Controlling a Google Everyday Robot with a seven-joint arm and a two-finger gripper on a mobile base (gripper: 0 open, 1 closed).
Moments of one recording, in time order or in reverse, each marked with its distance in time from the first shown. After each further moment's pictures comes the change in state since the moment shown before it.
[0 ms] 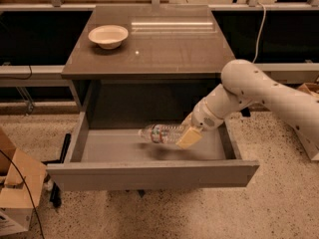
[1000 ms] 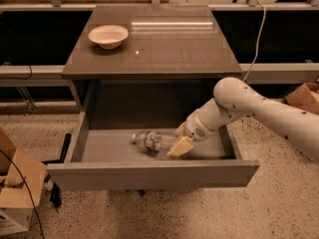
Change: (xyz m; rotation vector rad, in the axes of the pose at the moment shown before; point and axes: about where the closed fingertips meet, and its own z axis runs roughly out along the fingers) arm 0.007 -0.004 0.052 -0.024 -0.064 0.044
